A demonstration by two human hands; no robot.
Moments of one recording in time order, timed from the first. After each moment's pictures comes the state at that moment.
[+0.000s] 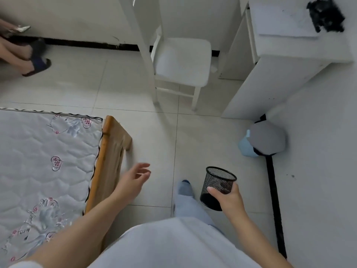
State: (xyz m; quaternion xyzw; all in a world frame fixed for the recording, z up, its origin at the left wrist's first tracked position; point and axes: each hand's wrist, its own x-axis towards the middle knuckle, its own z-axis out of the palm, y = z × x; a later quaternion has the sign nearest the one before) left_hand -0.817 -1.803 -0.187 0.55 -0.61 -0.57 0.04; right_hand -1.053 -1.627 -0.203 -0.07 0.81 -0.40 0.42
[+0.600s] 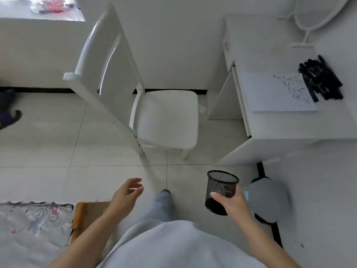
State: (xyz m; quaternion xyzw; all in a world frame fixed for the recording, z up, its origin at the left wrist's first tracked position) left_hand -1.028 -2.126 -0.197 0.57 -0.60 -0.56 0.05; right_hand -1.293 -1.945 -0.187 -0.09 0.82 -0.39 0.41
